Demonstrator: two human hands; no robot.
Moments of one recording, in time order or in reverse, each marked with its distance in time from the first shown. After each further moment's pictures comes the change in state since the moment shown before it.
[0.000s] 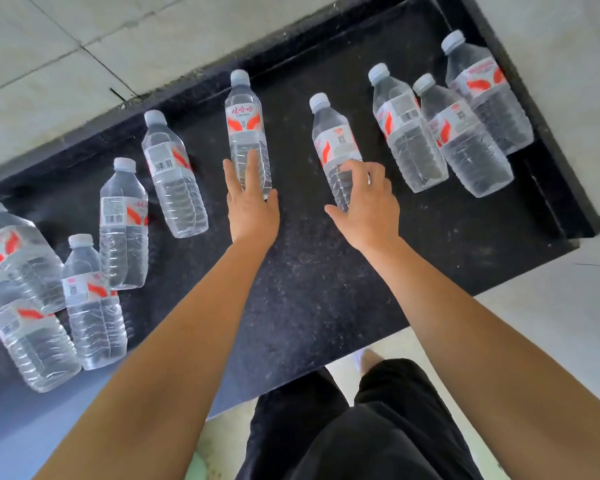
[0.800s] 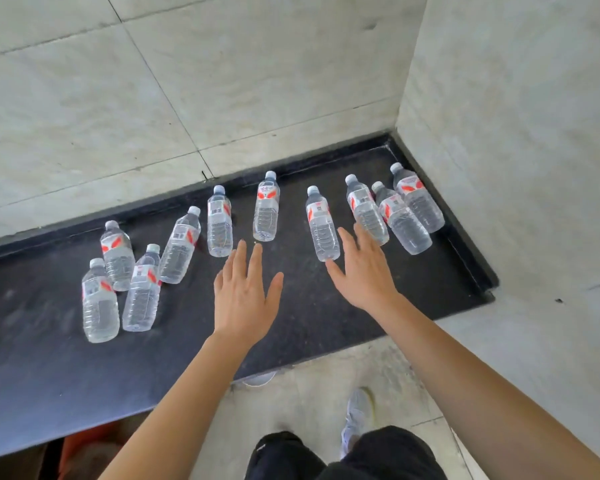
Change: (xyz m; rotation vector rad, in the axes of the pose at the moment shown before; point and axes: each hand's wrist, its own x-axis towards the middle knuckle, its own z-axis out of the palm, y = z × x) left_hand -0.257 0.049 -0.074 0.330 0.295 0.222; right_hand -0.132 0.044 -0.133 0.030 -0.005 -0.349
